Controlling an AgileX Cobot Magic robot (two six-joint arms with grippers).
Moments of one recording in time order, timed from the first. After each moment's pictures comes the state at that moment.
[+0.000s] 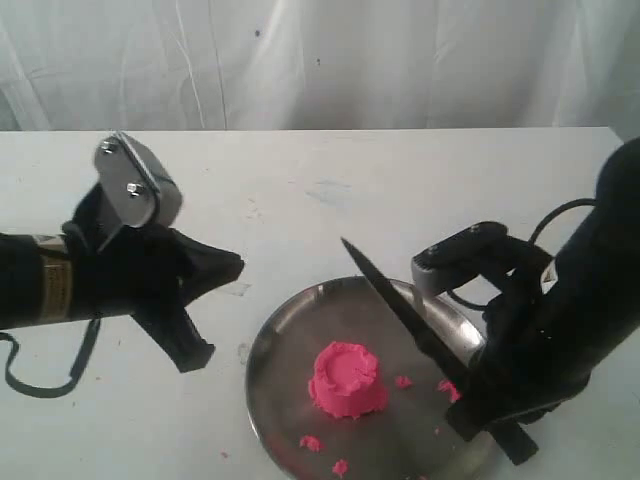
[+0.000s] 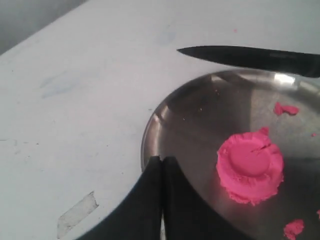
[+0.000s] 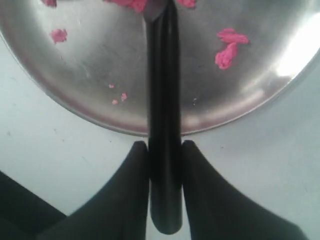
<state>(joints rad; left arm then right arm) -0.39 1.33 -0.57 1.11 -0.41 -0.73 0.48 1.37 -0.80 0.21 0.93 -0.32</state>
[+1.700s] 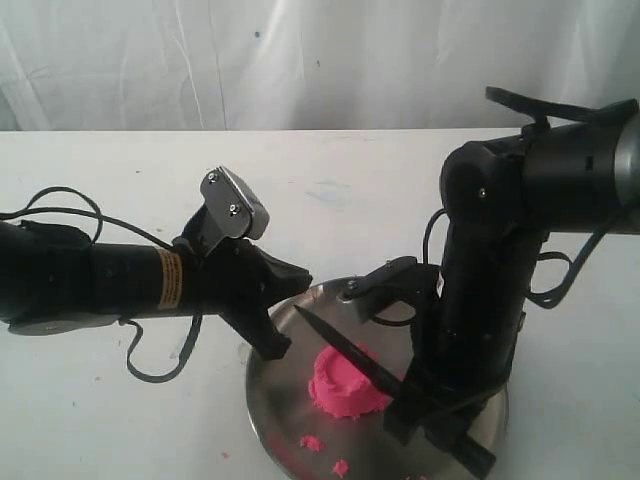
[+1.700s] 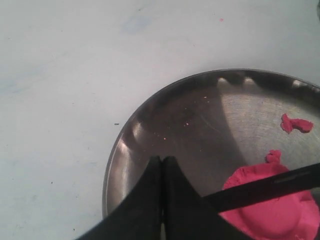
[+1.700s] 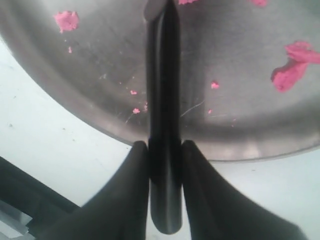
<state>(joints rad) -0.44 1.74 -0.75 0.89 -0.59 -0.51 0.59 1.69 -1.01 0.17 1.10 -0.30</state>
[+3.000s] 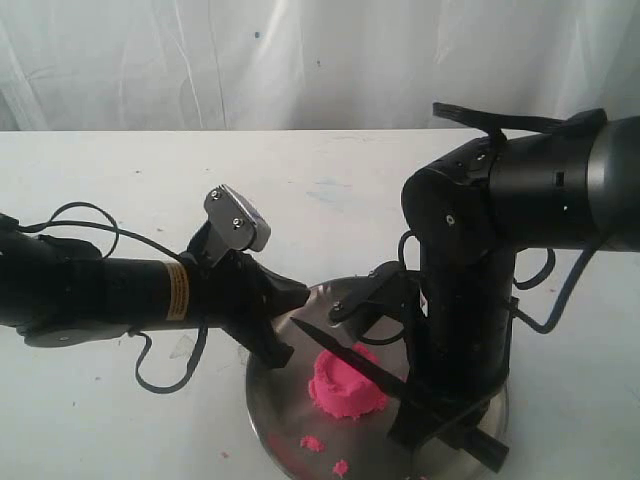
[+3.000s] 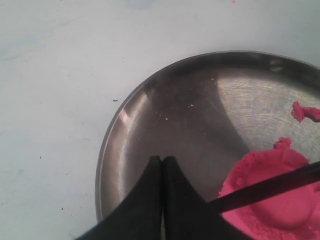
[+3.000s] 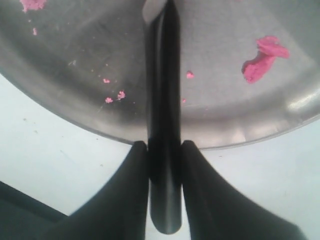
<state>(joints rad) -0.44 1.81 -0.75 0.85 -0.60 -0.52 0.70 1.69 -1.02 -0.02 1.12 -0.18</state>
